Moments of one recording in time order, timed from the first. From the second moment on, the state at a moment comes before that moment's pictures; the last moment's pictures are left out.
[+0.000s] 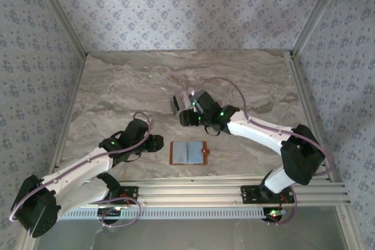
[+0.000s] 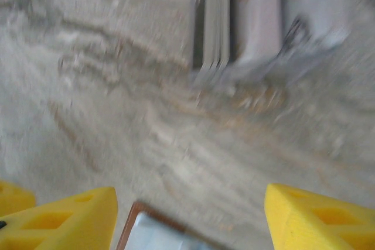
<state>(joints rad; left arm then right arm) -0.70 0.93 0.47 -0.39 0.04 -0.66 0.81 1.53 1.08 -0.36 0.03 0.53</state>
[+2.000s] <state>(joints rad) -0.68 0.87 0.44 -0.36 0.04 -0.64 0.53 1.98 1.49 -0.43 -0.38 0.38</state>
